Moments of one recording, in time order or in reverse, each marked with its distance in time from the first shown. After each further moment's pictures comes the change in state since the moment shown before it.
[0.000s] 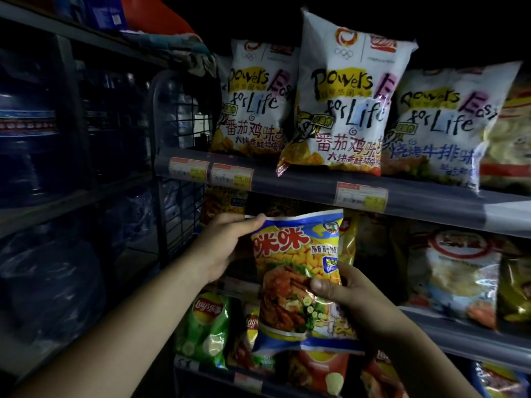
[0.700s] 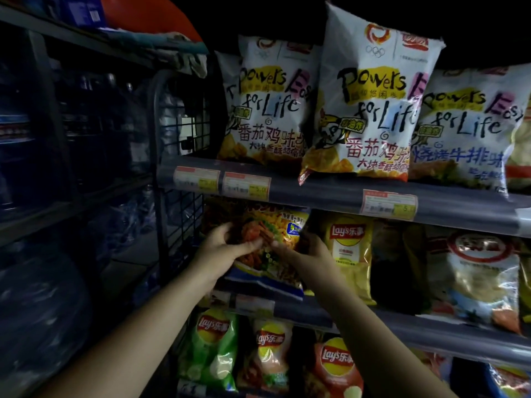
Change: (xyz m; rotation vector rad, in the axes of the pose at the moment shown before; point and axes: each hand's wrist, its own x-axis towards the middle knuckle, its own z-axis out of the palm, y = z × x) left_hand 0.053 -0.047 -0.058 0.144 0.086 -0.001; right_hand 0.109 -0.003 0.063 -0.178 0.405 -0.054
